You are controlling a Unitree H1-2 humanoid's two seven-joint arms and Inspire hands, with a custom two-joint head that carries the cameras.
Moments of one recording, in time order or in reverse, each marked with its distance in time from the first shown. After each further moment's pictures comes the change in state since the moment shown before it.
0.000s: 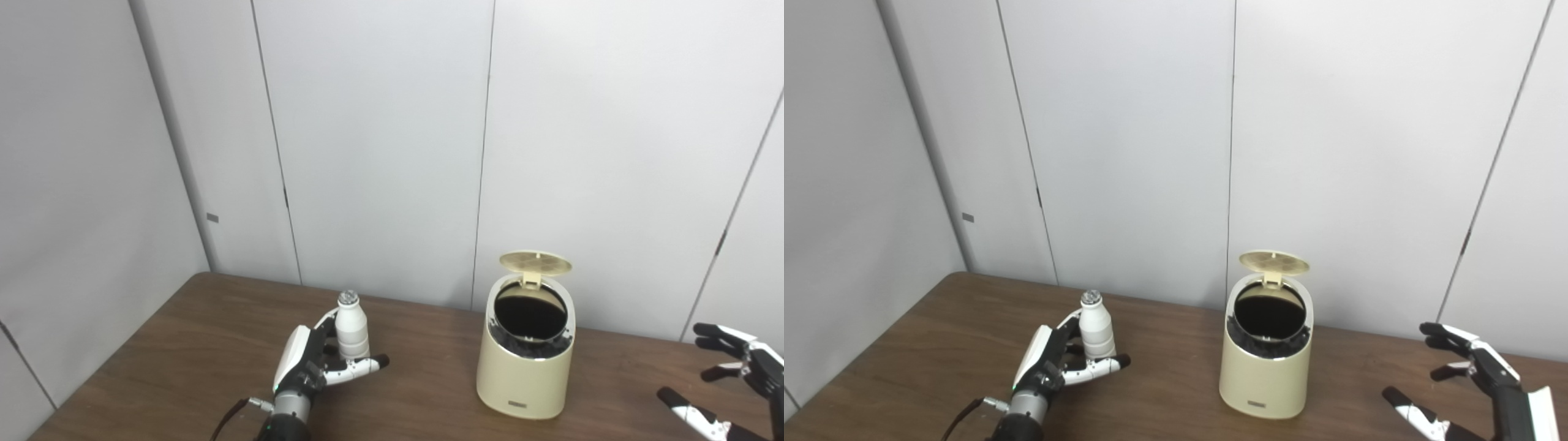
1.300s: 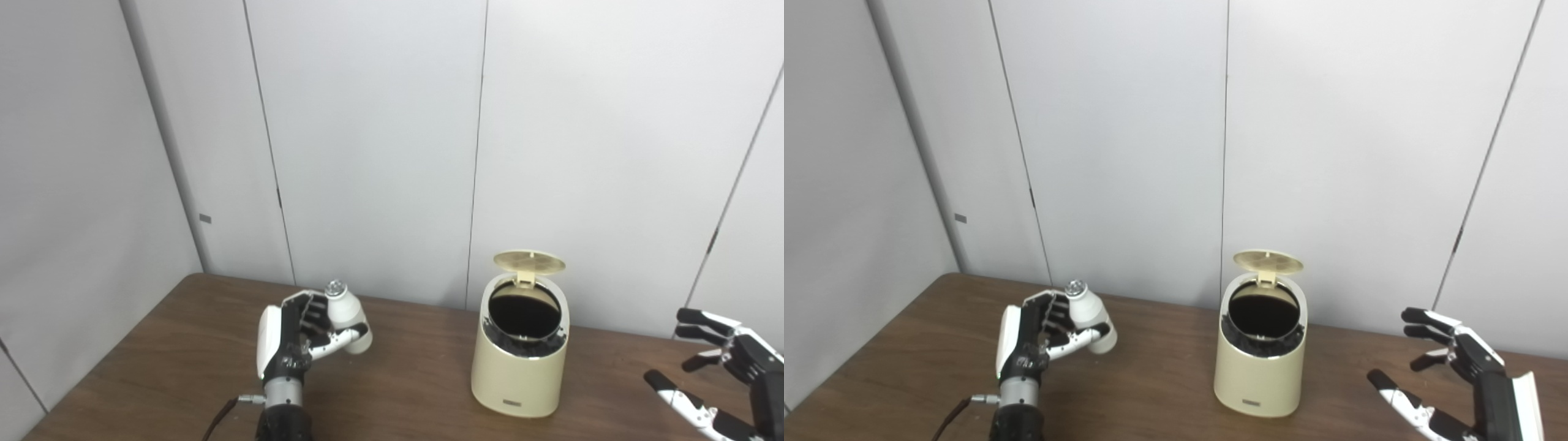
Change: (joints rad) left arm -0.016 -0.047 0.022 -0.028 0.014 -0.241 0.267; right arm 0.005 0.046 0.000 -0.082 0.038 0.056 0.050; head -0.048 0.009
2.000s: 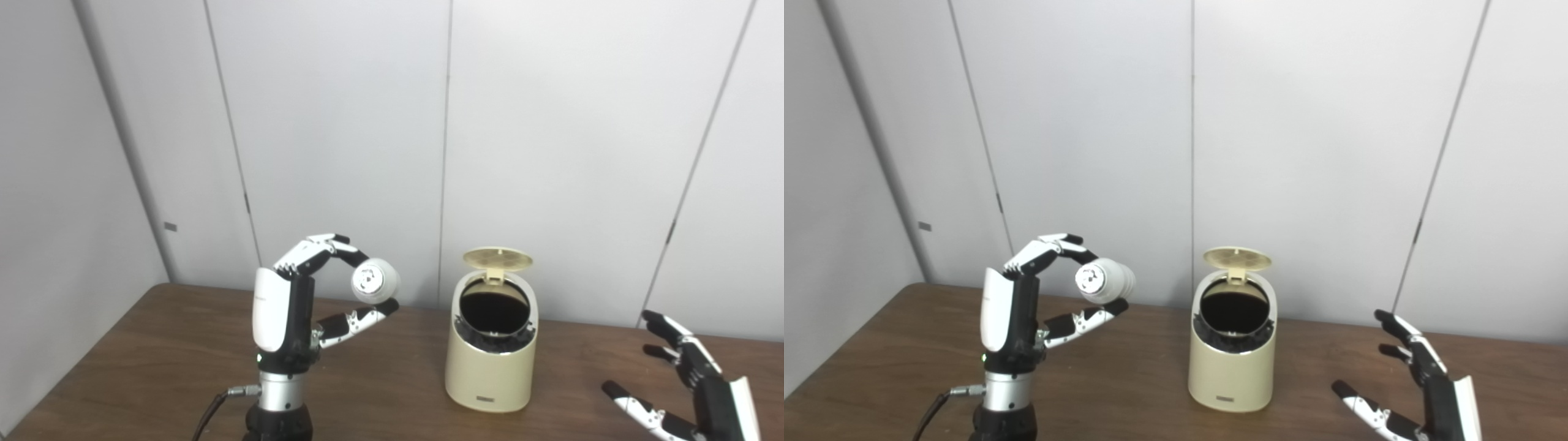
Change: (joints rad) left arm -0.057 0.003 -0.077 -0.106 0.346 -0.405 0.161; right arm -0.029 -0.003 -0.009 0.275 0.012 -0.159 -0.048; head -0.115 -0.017
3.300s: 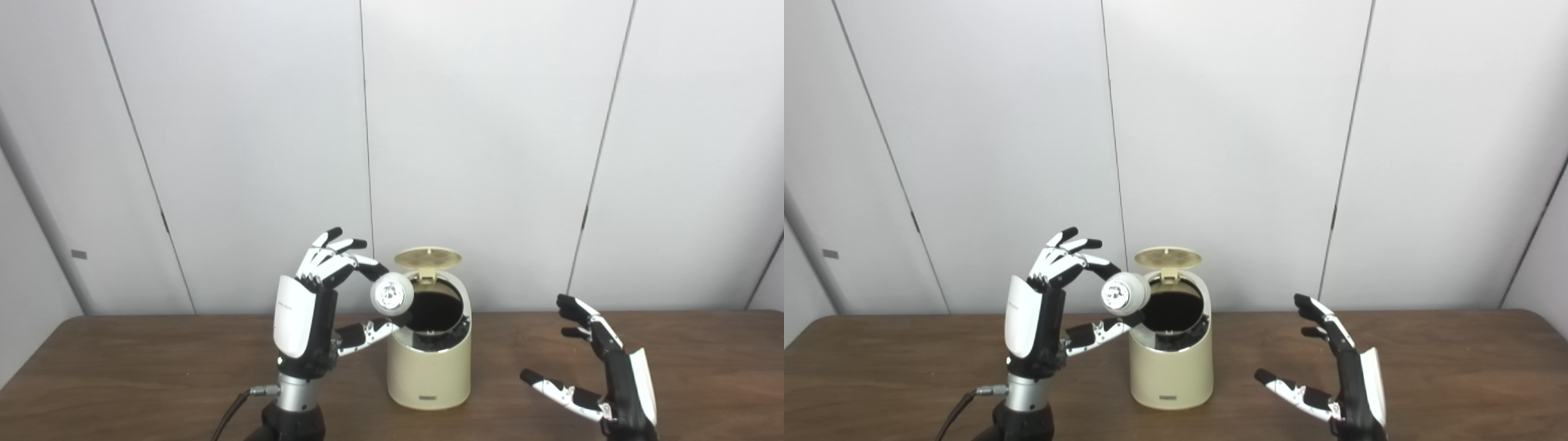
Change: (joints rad) left arm -0.250 0.081 -0.489 0.431 -0.037 -0.032 0.411; right arm -0.046 -0.029 0.110 0.118 -0.079 -0.050 -0.223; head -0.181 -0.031
